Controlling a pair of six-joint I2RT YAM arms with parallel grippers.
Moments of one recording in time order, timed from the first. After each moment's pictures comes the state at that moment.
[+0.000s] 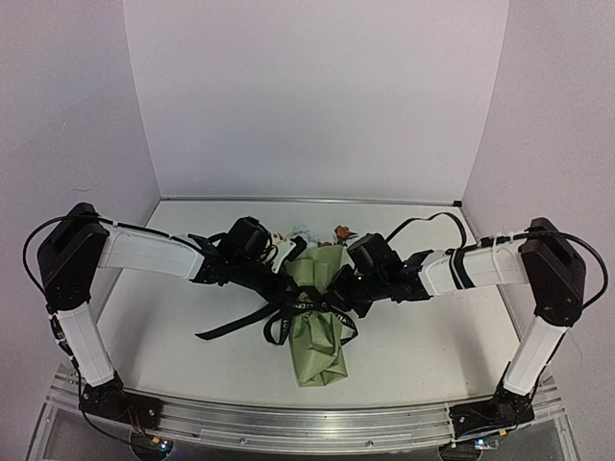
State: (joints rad) left arm -0.83 1.79 1.08 -0.05 0.33 -0.16; right arm 0.87 1.77 1.02 -0.05 -0.08 1.38
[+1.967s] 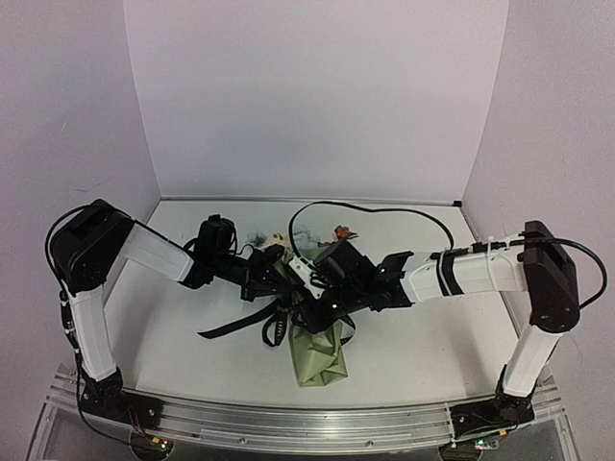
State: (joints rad) left arm -0.60 1.92 0.94 0.55 1.25 -1.20; right arm 1.04 1.81 1.19 -0.24 -0.05 0.23
